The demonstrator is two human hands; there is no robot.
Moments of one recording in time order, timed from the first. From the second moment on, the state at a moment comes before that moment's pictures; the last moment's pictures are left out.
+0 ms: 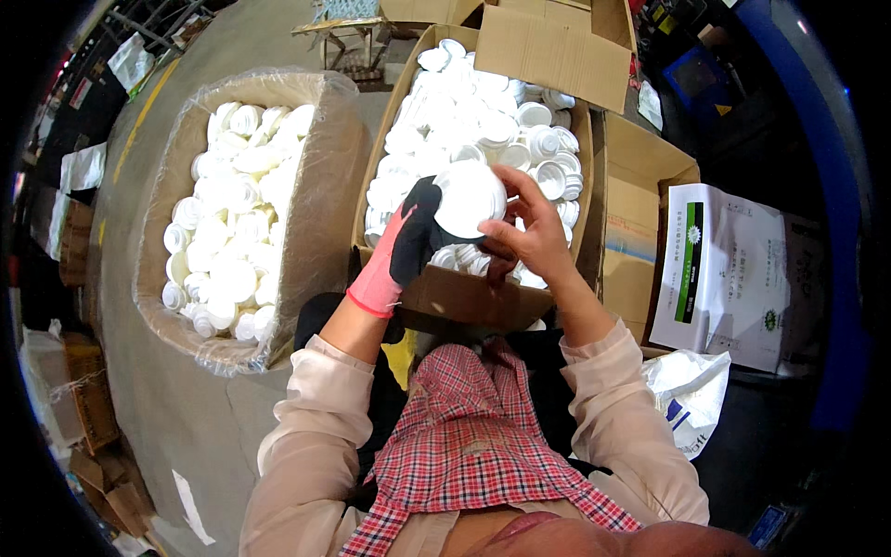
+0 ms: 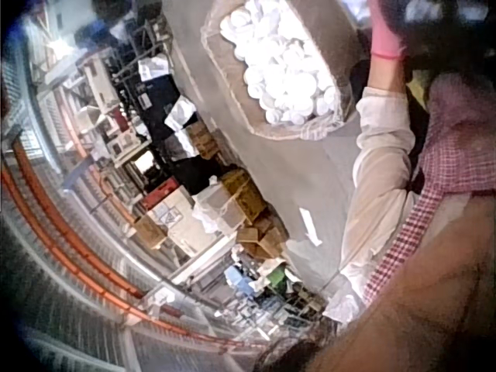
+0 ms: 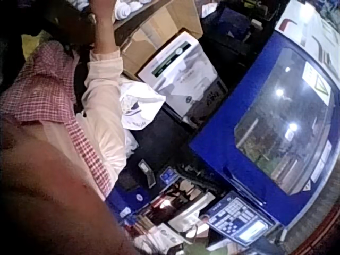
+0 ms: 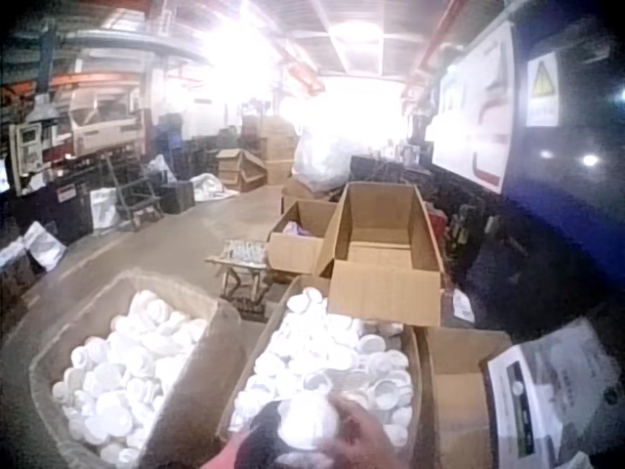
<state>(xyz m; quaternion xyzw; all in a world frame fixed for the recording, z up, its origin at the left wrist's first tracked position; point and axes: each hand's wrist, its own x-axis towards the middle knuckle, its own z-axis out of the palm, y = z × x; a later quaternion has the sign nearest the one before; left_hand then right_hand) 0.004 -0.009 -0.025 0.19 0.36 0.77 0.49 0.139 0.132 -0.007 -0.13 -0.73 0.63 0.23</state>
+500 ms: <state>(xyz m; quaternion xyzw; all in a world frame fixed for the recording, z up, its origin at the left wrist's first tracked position) 0.005 -0.012 -0.022 0.17 0.42 0.77 0.45 0.141 0.138 -0.014 -0.11 -0.64 0.73 0.19</state>
